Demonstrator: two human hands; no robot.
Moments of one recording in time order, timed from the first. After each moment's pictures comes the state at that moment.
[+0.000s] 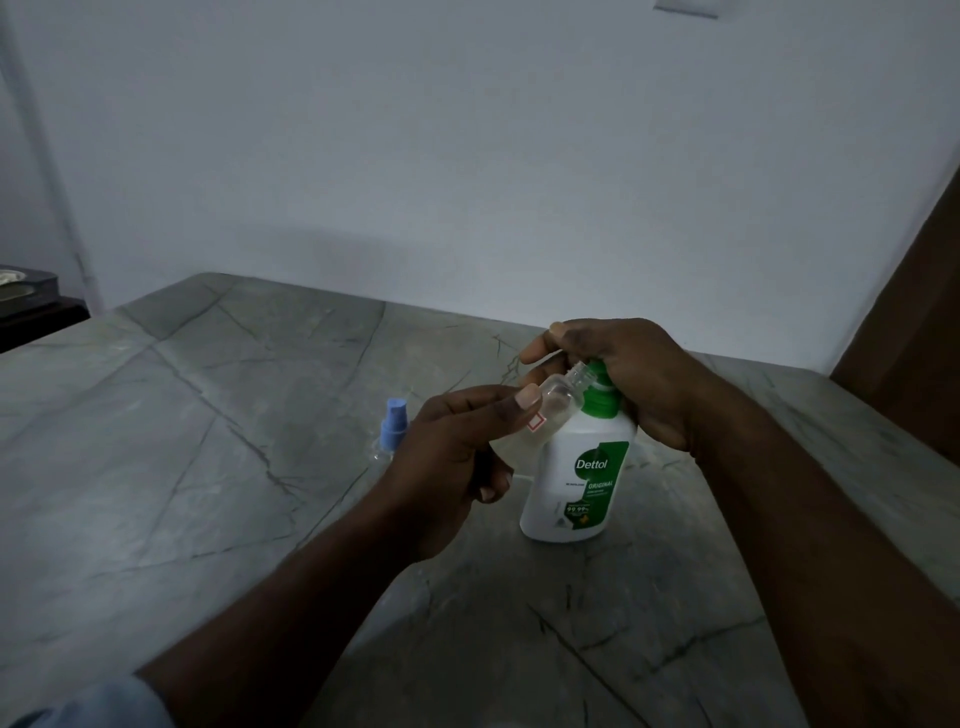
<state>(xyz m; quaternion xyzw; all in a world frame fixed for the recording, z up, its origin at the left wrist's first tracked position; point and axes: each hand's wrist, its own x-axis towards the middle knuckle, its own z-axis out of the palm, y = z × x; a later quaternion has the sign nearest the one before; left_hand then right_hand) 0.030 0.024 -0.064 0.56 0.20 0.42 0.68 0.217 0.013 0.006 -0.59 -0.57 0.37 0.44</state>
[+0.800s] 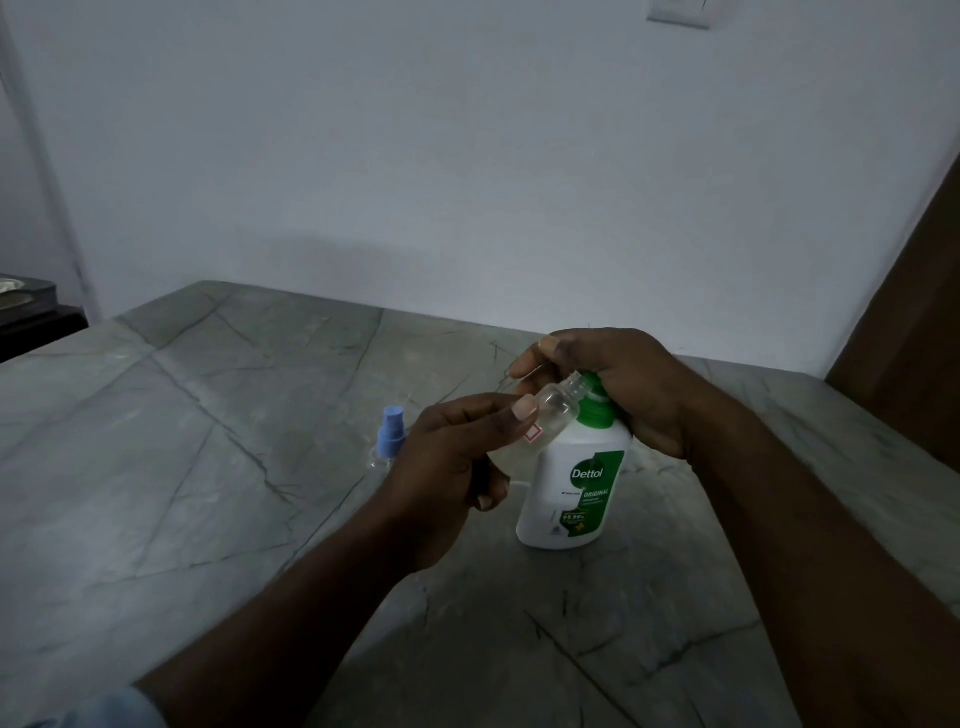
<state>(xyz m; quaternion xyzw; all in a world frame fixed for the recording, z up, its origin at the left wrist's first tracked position) 0.032 0.023 -0.068 0.56 0.19 0.43 0.68 0.220 0.012 0.003 -0.55 -0.59 0.39 0.44</state>
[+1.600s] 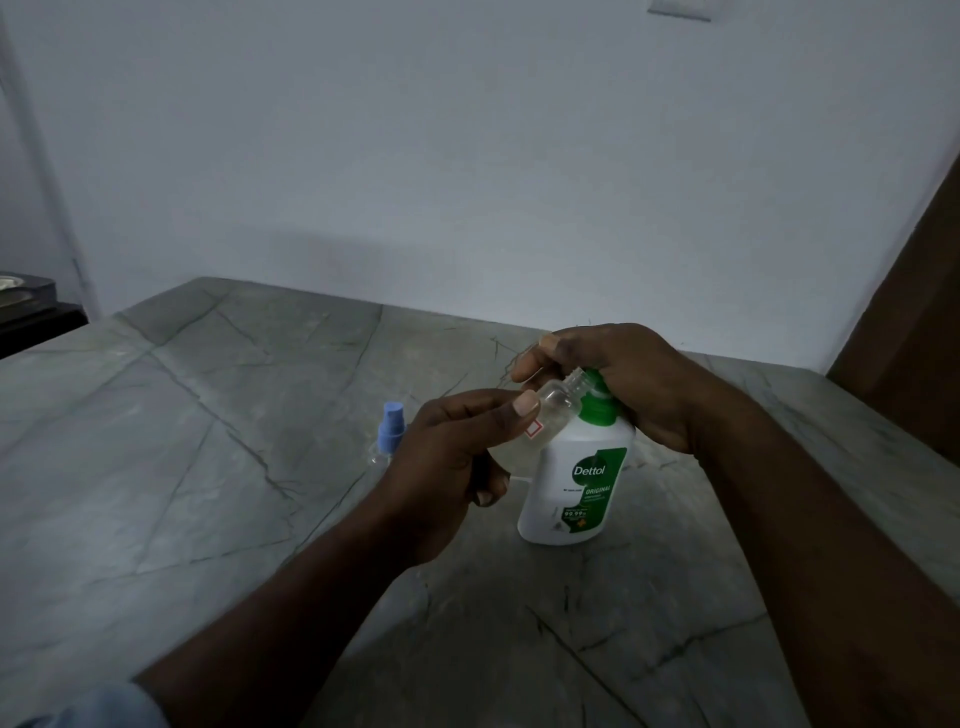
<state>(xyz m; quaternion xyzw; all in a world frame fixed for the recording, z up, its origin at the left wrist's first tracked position) 0.030 0.024 -0.066 0.57 0.18 0.43 0.67 0.221 0.012 0.005 -0.58 -0.61 0.35 0.41</state>
